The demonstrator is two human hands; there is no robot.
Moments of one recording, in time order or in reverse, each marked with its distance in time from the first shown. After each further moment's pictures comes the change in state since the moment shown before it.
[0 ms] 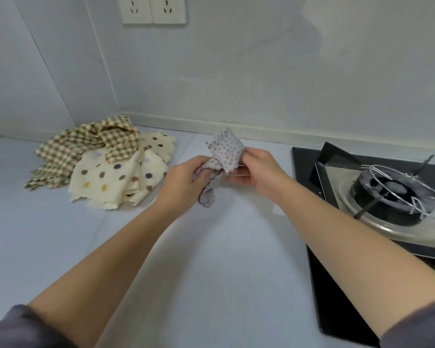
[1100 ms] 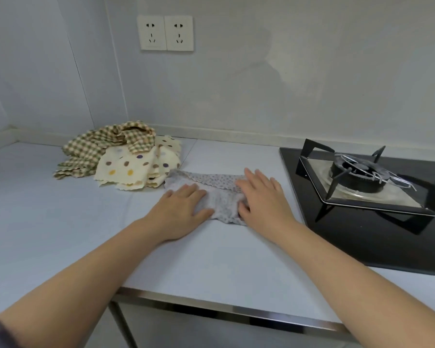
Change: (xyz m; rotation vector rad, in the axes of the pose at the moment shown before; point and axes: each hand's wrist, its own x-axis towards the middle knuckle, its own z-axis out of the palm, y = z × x) left_hand -0.103 -0.029 -0.042 0.603 -0.432 0.132; right_hand -0.129 0.059 0.037 -1.450 0.218 -0.419
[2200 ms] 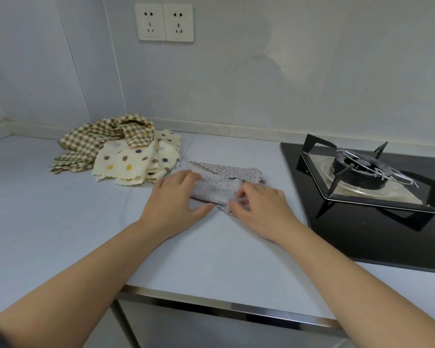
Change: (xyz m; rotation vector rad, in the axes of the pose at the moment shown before) left_hand -0.003 -0.005 0.004 -0.034 0.388 0.041; right_hand -0.007 -0.005 0.002 0.124 -0.095 0.111
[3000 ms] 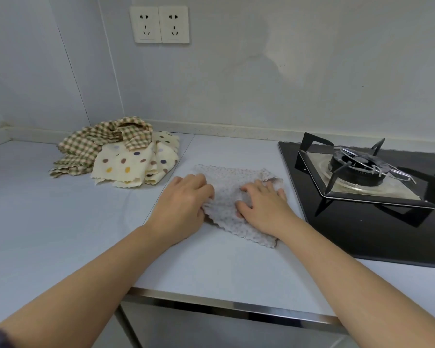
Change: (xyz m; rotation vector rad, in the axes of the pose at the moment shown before) left_hand -0.001 0.017 -0.003 0.004 0.142 0.312; right_hand 0.008 0.017 0.009 -0.010 -0.149 0.103
